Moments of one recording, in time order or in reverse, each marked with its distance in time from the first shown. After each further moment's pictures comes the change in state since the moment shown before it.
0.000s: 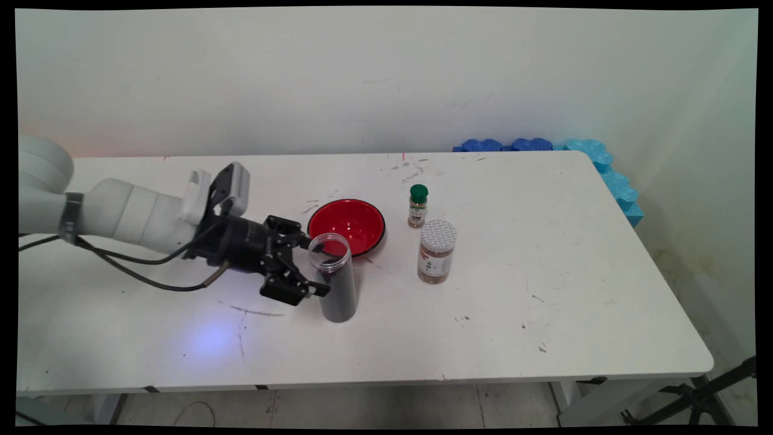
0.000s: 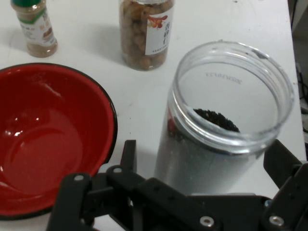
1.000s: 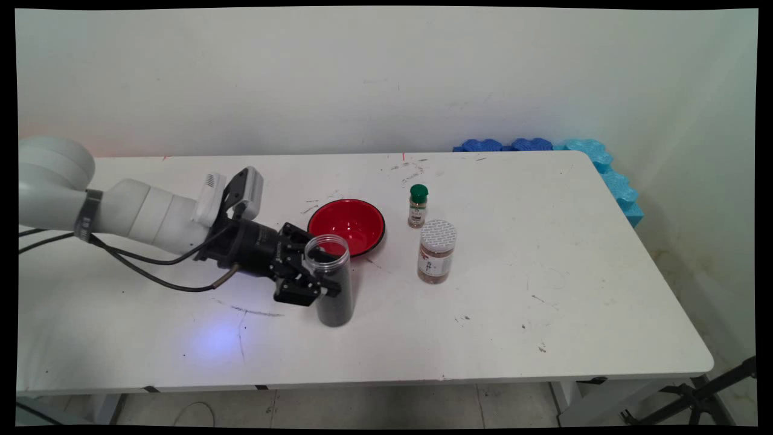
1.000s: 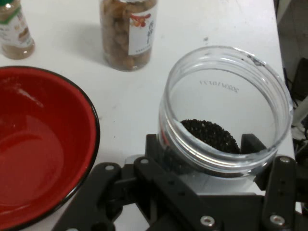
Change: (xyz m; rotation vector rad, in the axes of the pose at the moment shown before) arm 0.003 -0.004 0.011 -0.055 -0.010 0.009
